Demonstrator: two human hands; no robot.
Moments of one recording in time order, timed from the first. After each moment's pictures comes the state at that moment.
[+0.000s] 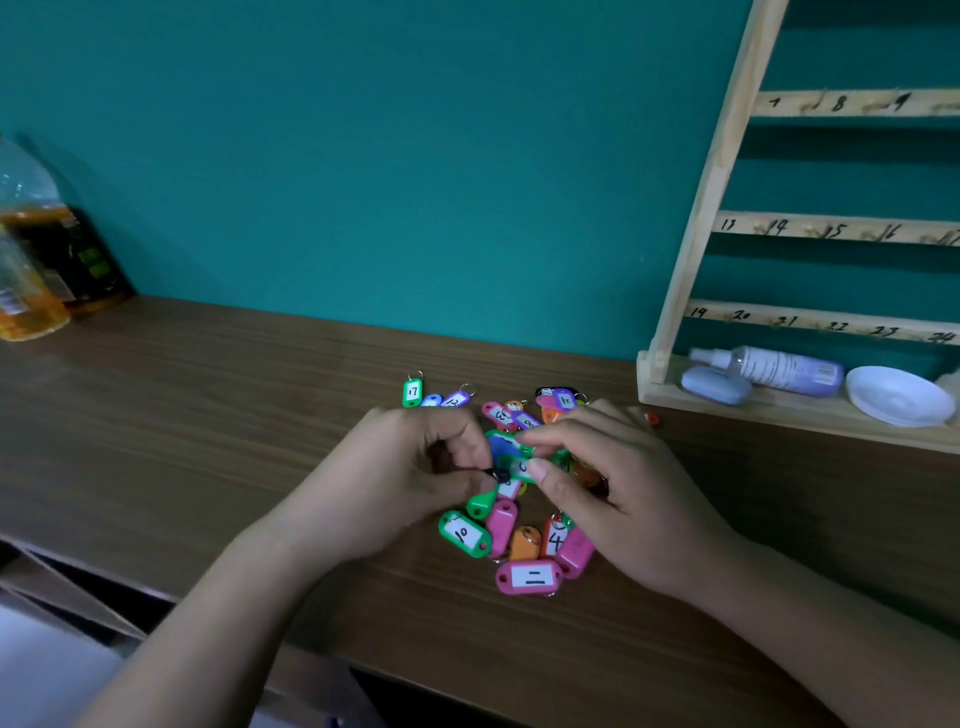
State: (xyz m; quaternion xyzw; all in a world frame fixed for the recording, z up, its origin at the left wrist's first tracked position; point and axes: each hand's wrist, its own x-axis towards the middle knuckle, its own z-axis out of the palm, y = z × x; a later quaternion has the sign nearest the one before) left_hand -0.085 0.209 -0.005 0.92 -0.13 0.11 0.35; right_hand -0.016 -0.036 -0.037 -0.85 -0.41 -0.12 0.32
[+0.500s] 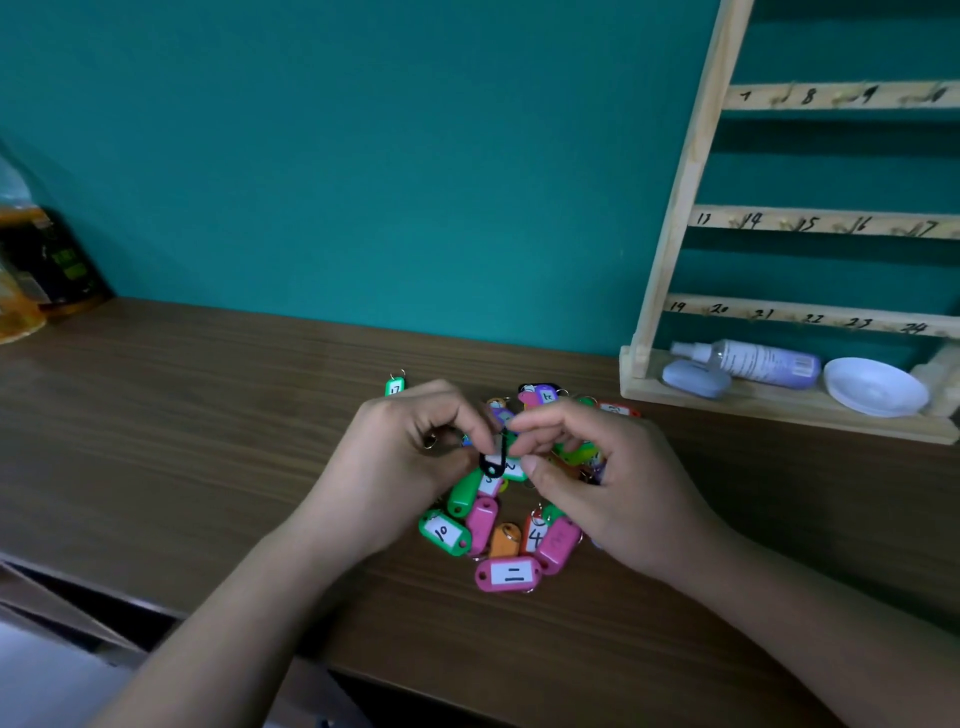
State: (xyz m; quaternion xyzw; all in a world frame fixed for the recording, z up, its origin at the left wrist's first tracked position) left_hand -0.072 0.188 -0.013 0.89 -0.16 0.21 0.38; right_hand -0.017 -0.043 -0.034 -0.81 -0.38 -0.06 0.44
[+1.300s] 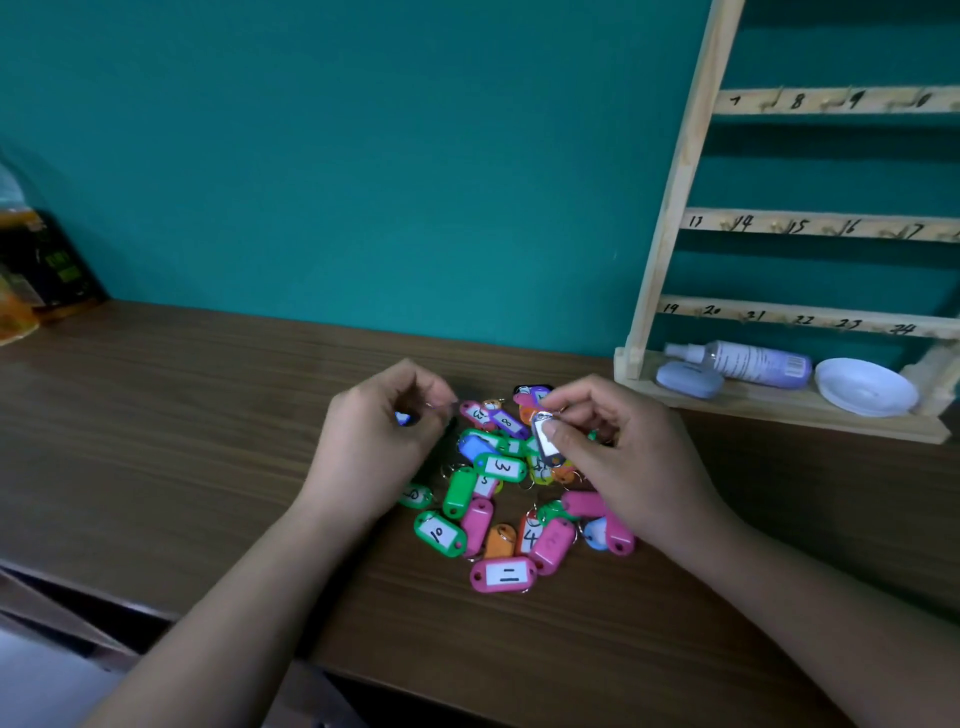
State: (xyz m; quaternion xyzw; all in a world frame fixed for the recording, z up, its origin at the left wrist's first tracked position) left_hand -0.054 0.198 -0.031 0.88 0.03 0.26 0.39; right_hand 0.005 -0.049 -0.041 -0.82 -0.29 -0.10 0.48
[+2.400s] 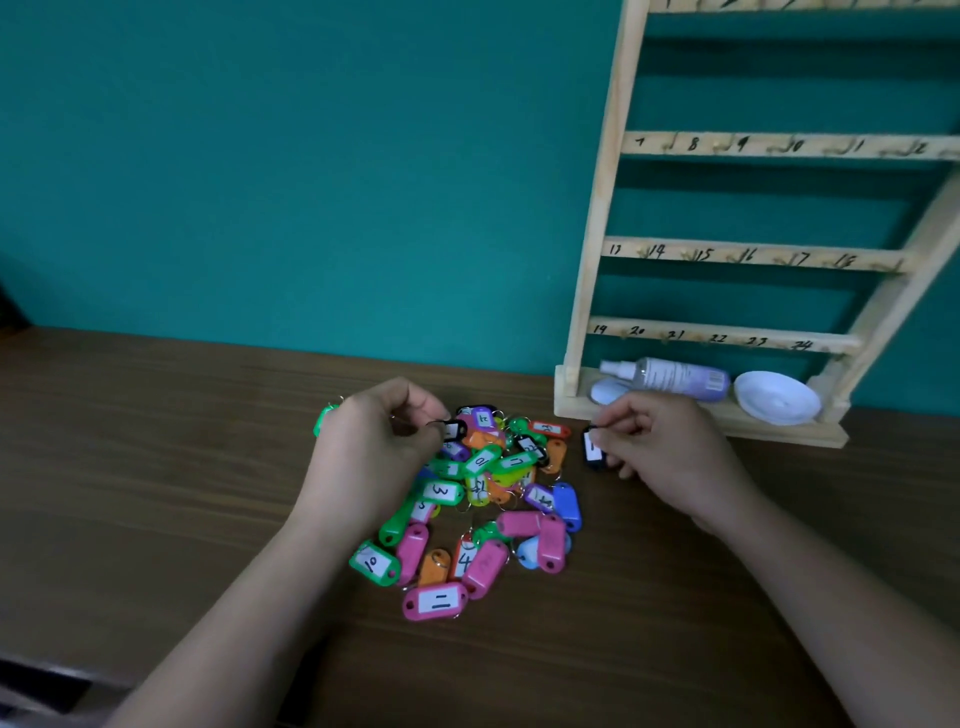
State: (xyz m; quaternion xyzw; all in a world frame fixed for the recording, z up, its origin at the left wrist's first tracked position) left_hand -0.033 0.156 -0.018 0.89 0.06 0.20 0.40; right_hand 0.058 -0.133 -0.044 -0.89 -0.12 -0.05 0.45
